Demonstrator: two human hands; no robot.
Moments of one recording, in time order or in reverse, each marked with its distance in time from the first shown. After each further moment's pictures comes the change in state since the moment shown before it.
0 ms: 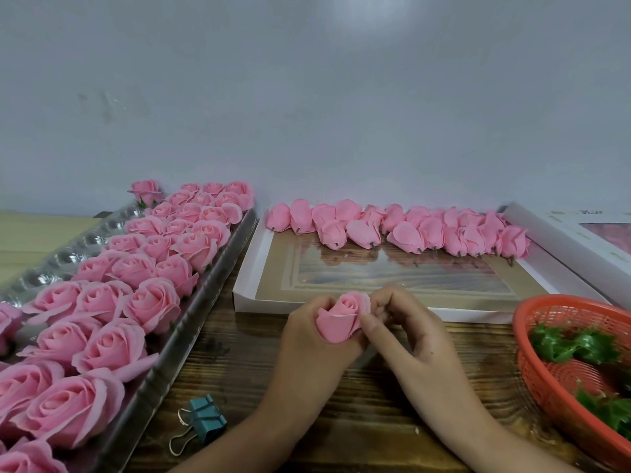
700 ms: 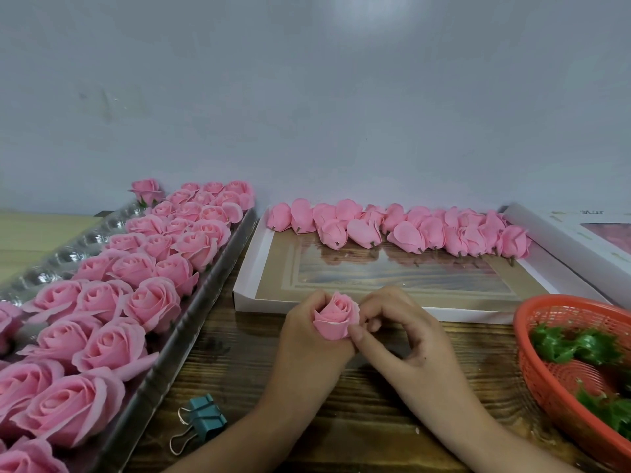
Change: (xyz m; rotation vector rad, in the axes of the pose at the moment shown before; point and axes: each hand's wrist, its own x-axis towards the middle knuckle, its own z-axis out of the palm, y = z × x) left_hand 0.000 0.004 0.000 -0.131 0.001 0.009; right_hand 0.002 0.005 -0.001 -0.138 -0.026 -0.105
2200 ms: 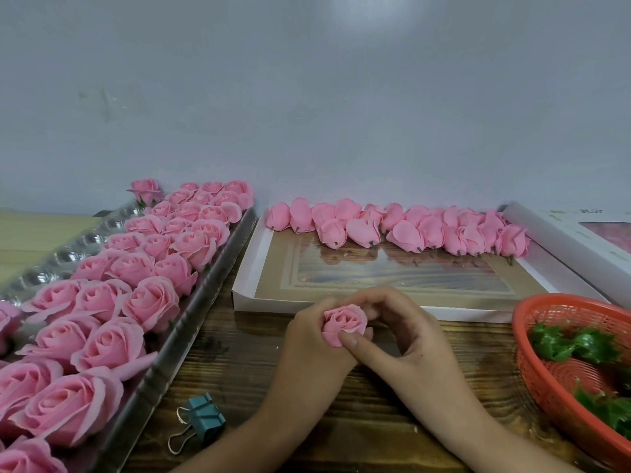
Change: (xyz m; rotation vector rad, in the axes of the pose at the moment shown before) left_hand 0.005 -0.018 0.000 0.168 -0.079 0.025; right_hand -0.002 -0.007 0.001 0.179 -0.017 0.119
